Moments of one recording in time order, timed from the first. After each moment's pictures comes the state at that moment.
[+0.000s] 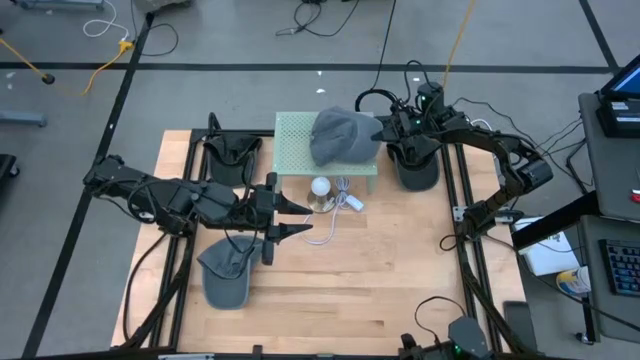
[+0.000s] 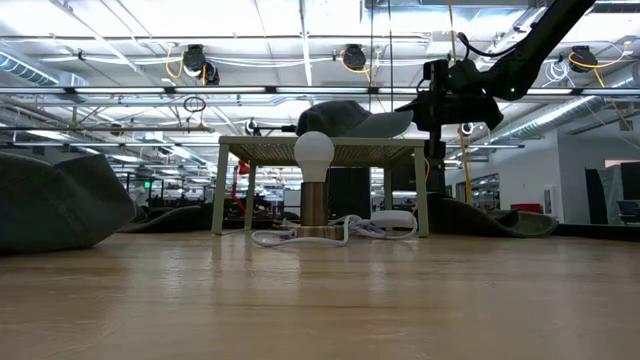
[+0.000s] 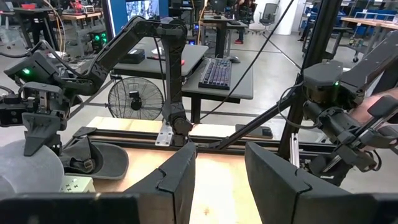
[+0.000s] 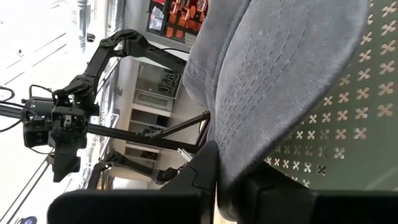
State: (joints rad) left arm -0.34 1.31 1.36 -0.18 -0.34 -0.11; right arm -1.05 1.55 0.90 0.25 -1.31 0.83
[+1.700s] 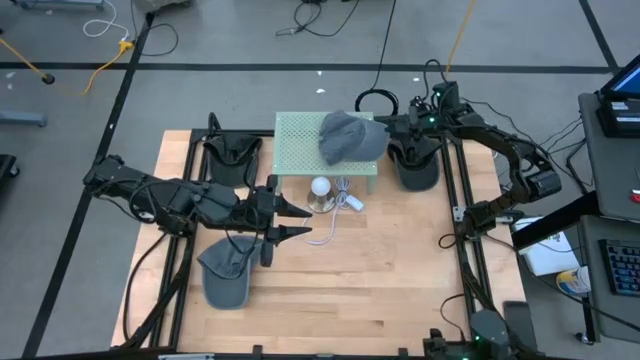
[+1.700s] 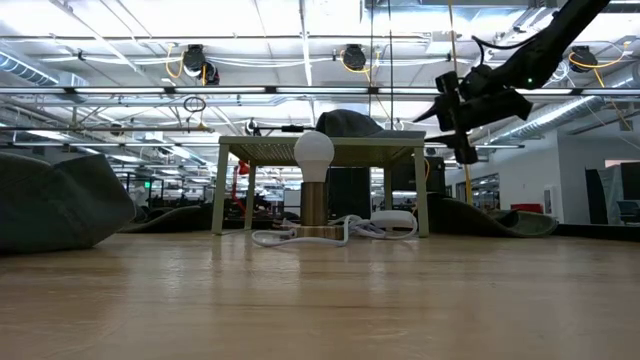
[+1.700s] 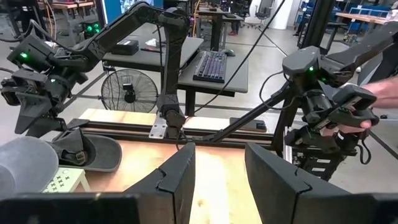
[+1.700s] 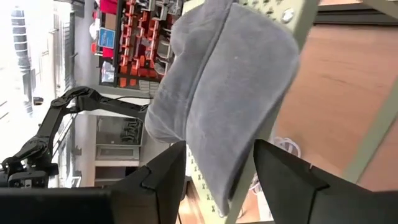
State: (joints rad) left arm -0.34 1.31 1.36 -0.21 -0.31 -0.14; right arm -1.18 1.46 0.90 -0.10 -1.12 0.70
